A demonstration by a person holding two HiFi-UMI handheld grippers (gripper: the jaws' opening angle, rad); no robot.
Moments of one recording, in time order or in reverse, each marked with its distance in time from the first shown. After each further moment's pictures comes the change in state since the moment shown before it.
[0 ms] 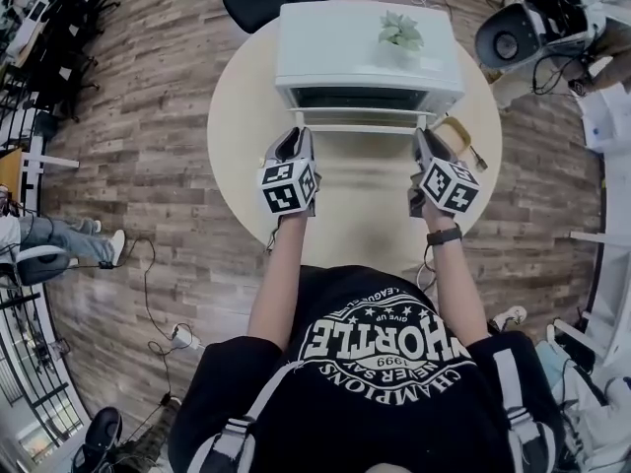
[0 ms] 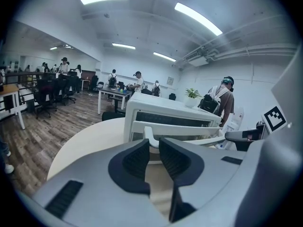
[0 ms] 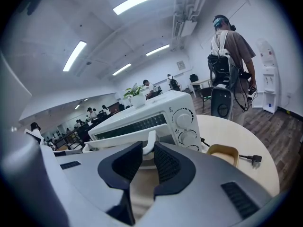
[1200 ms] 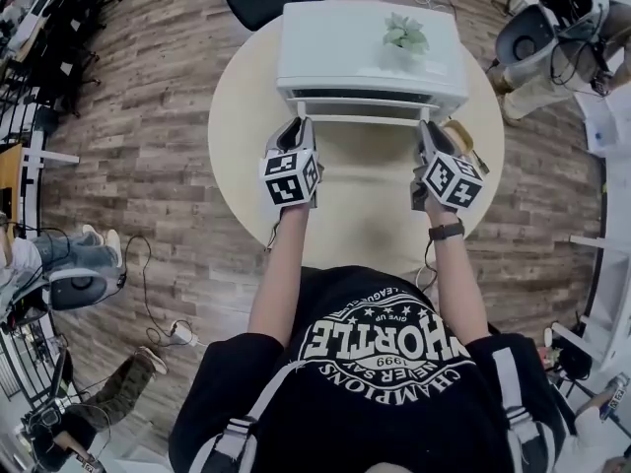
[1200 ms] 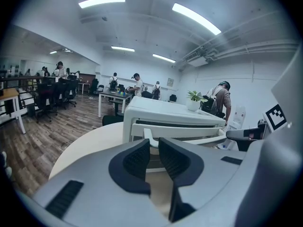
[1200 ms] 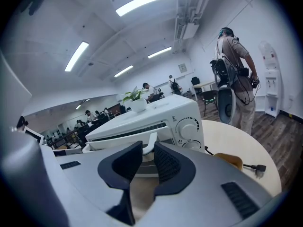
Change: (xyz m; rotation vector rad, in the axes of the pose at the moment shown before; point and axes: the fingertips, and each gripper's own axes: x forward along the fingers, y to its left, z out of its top) left arm 0.019 0.001 0.021 0.025 -0.025 0.018; right arm 0.019 -0.001 0.021 -0.023 -0.028 0.010
